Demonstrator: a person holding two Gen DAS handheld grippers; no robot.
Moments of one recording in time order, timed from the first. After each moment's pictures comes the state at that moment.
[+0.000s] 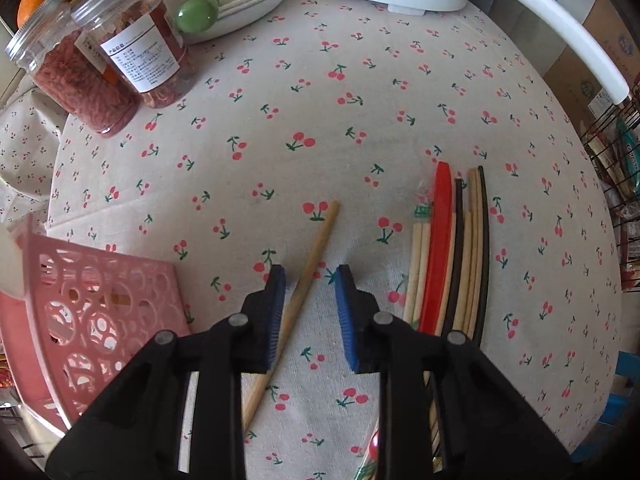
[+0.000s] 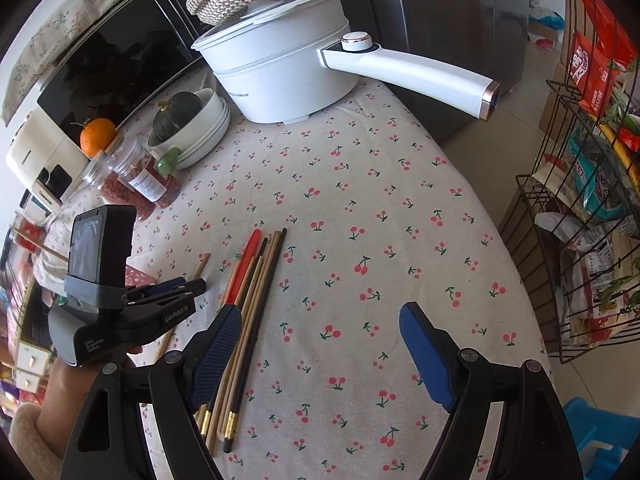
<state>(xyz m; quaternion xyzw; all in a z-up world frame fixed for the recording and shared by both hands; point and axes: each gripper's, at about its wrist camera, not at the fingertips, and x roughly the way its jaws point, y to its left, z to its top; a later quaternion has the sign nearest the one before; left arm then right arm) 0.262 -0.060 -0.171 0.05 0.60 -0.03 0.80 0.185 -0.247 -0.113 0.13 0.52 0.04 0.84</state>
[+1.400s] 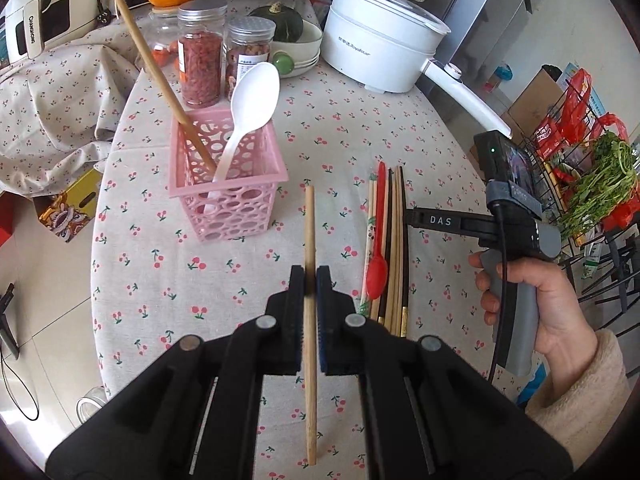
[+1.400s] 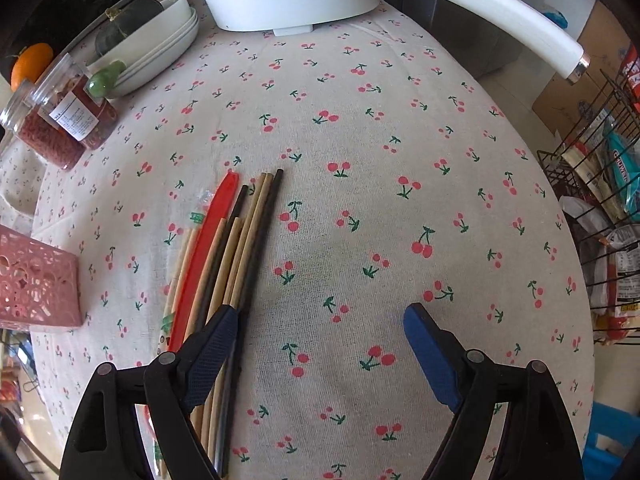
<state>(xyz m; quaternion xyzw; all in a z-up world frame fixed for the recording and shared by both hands) 0.118 0.043 -0.085 -0.08 0.51 -0.11 0.85 0.237 -0.174 -0.199 0.05 0.60 -0.02 0.80</state>
